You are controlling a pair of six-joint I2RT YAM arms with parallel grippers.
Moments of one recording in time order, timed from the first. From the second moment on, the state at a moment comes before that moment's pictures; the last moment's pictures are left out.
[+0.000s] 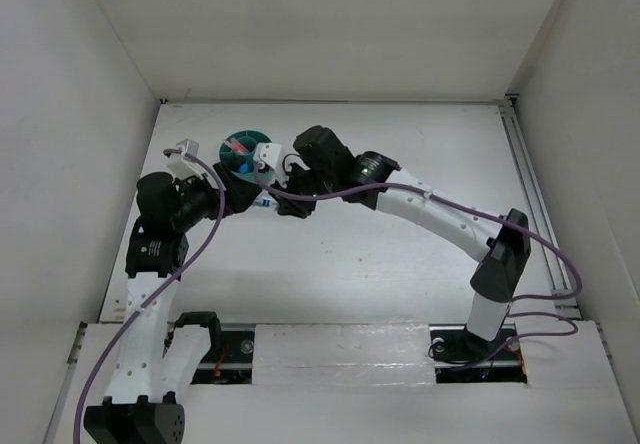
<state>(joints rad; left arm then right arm) 0.01 0.76 0.81 -0.40 0.53 -0.50 0.97 1.80 1.78 -0.64 -0.31 -0.27</state>
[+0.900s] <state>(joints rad) 0.01 0.76 0.81 -0.39 0.52 -0.50 0.97 1.75 1.81 -0.65 -0.29 -0.24</state>
